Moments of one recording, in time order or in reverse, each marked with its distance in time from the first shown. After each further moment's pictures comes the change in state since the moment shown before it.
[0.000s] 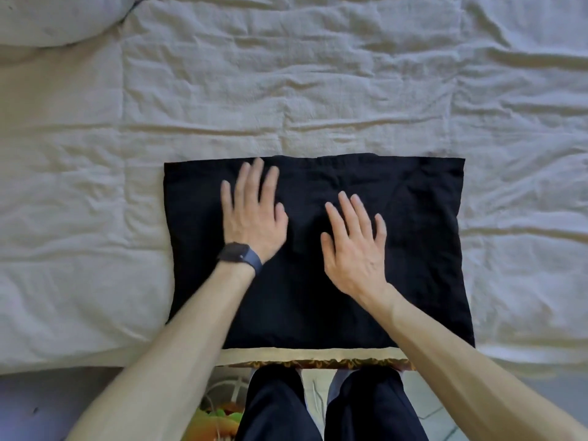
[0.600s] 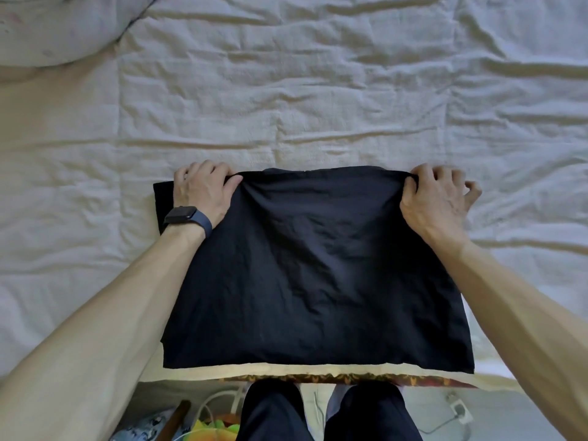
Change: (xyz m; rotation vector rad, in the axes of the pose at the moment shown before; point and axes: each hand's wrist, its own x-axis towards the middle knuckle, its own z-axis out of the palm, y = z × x) left_hand 0.075 -0.072 -0.012 0.080 -0.060 -0.052; right_hand 0.100 0.122 -0.056 -0.086 0.017 0.400
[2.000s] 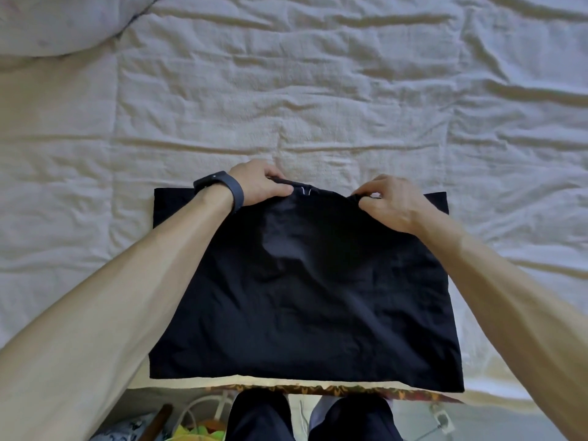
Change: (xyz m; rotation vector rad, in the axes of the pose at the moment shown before) left_hand 0.053 0.059 -0.019 -0.563 -0.669 -0.050; right_hand 0.029 -0.050 -0.031 0.283 -0.610 -0.340
